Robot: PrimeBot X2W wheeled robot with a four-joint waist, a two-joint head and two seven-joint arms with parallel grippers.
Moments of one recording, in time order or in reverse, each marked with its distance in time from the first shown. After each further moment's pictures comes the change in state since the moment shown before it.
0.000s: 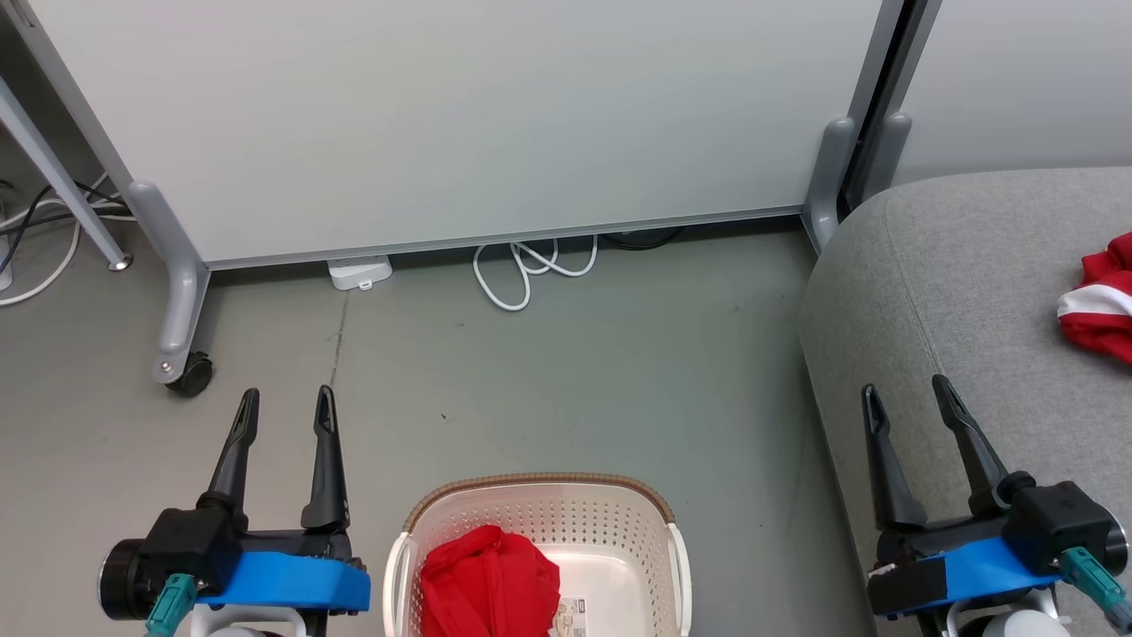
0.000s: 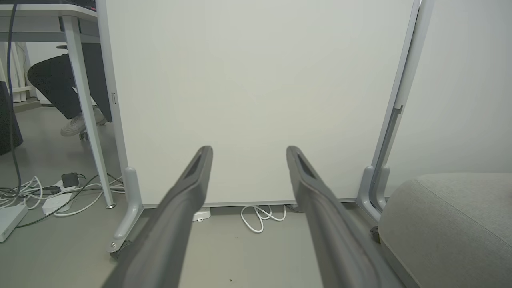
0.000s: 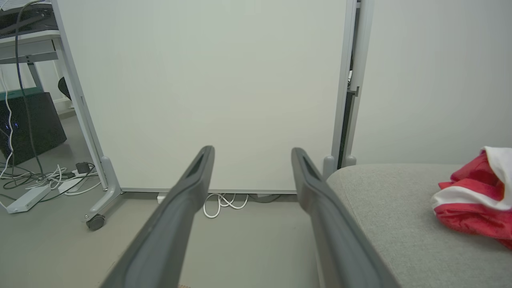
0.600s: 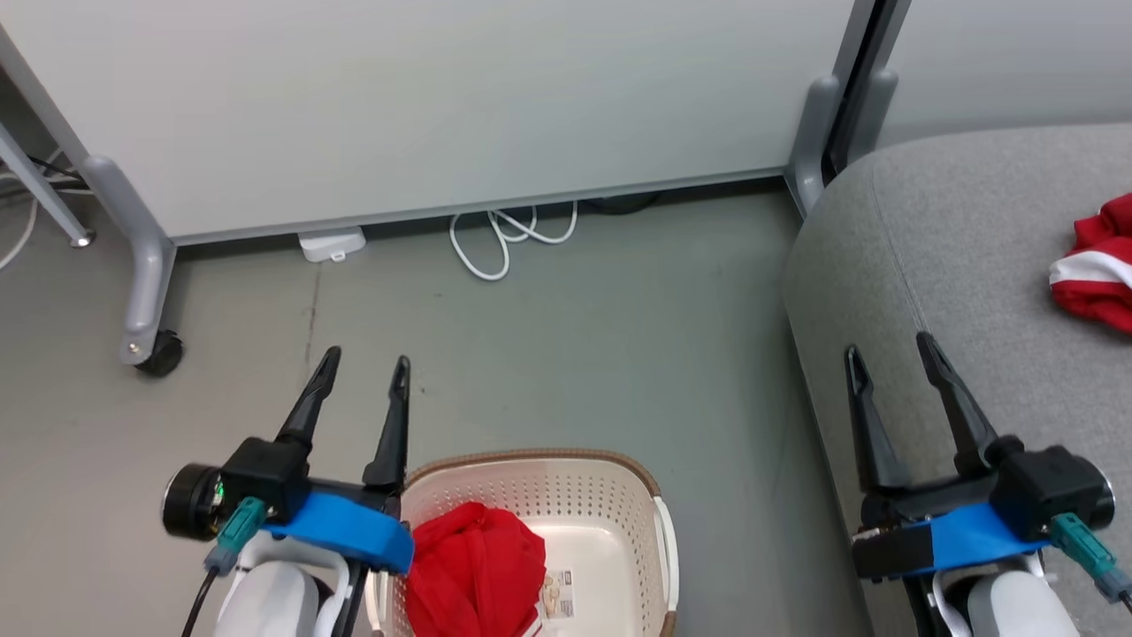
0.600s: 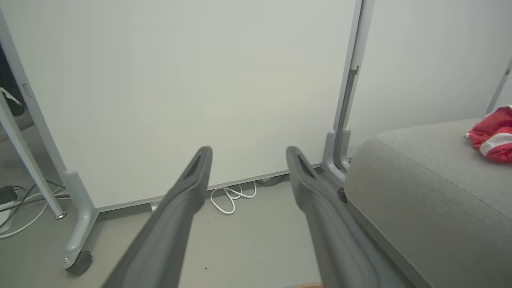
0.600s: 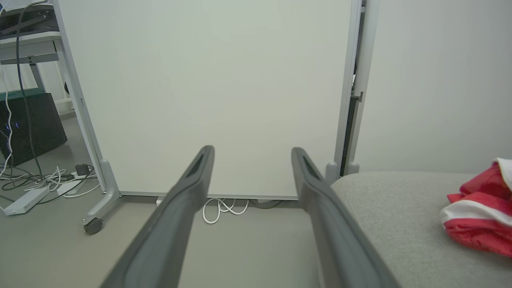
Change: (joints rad) left arm -0.151 0.063 -0.167 0.169 -0.034 -0.002 0.000; right arm -0.058 0.001 0.030 -0.012 -0.007 0.000 0.000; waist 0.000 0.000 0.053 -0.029
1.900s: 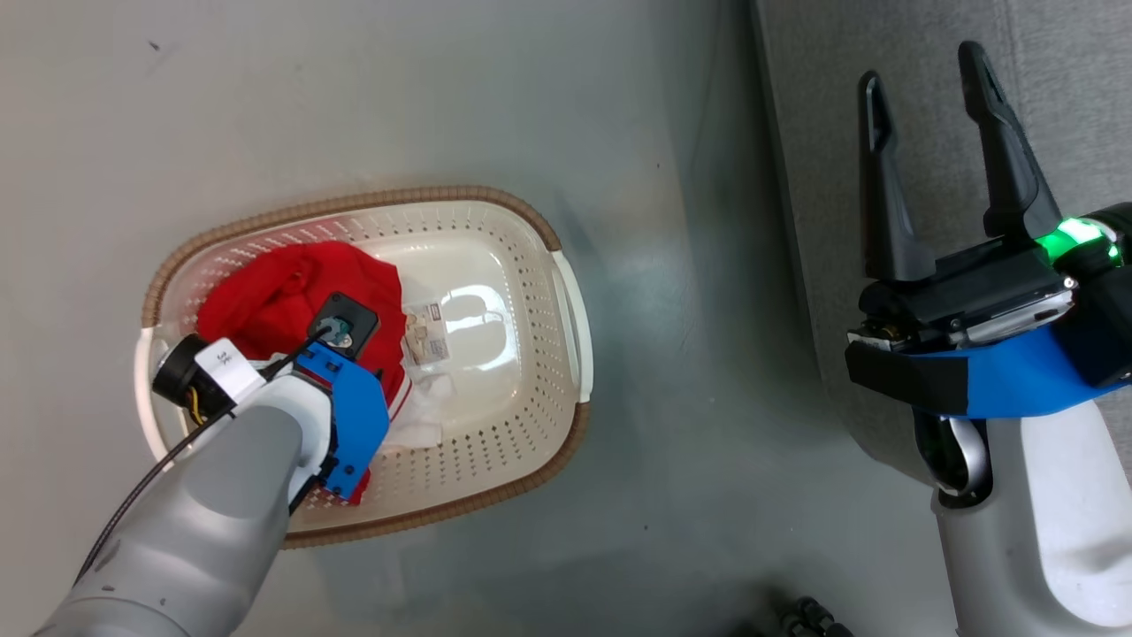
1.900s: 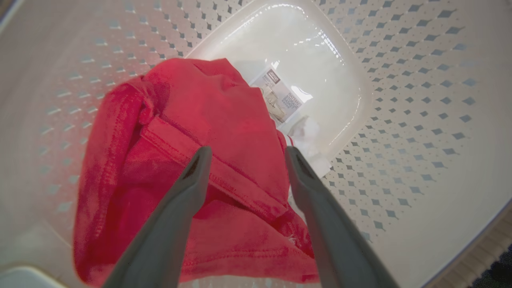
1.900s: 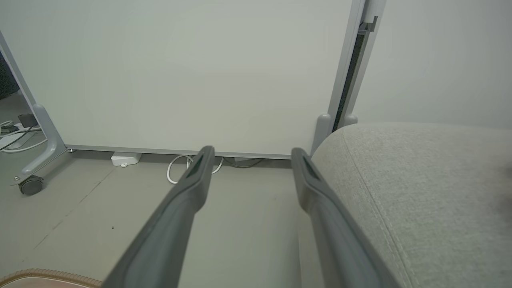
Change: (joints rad) left arm -0.657 0.141 -0.871 0.813 -0.389 -0.004 0.352; right arm -0.365 -0.003 0.065 -0.147 0.000 0.000 0.000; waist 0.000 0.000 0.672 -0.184
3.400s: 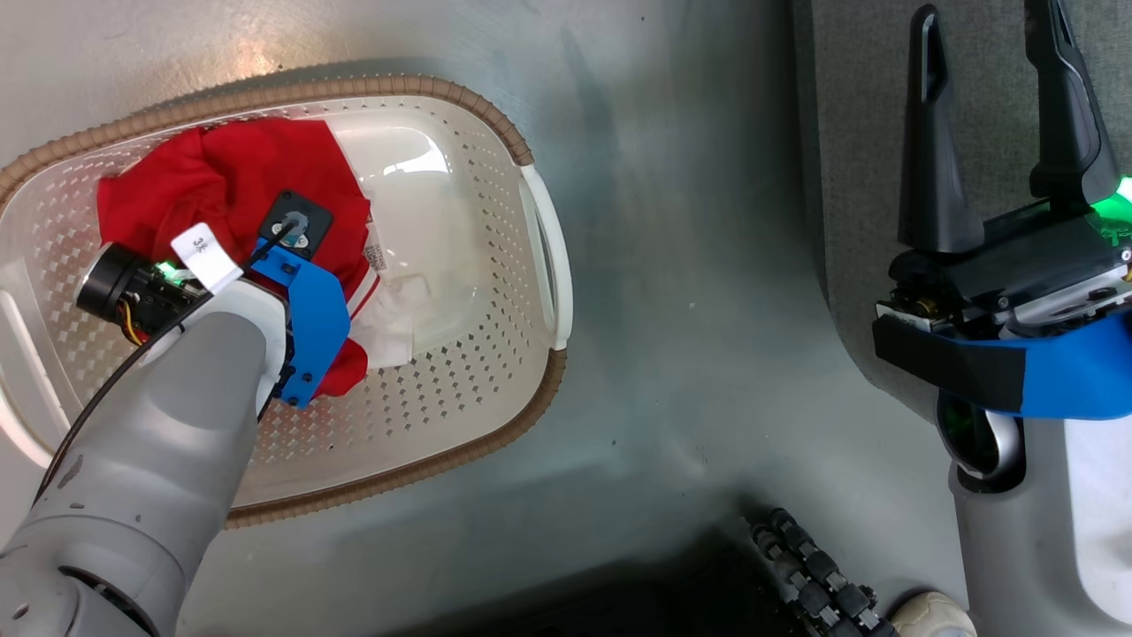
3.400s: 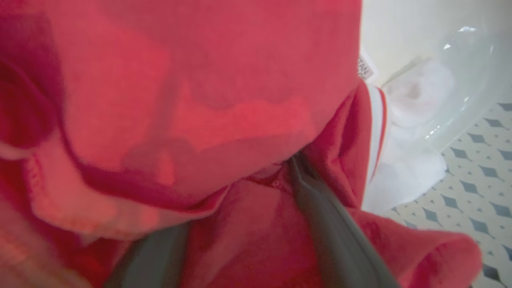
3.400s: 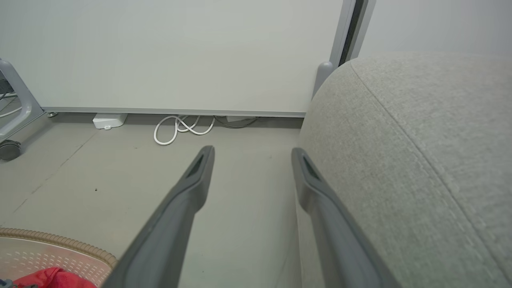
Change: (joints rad) left arm -0.191 -0.021 -0.069 0.143 -0.014 0.051 0.128; right arm -0.041 0.003 -0.009 -0.095 0.037 0.000 0.000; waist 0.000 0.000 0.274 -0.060
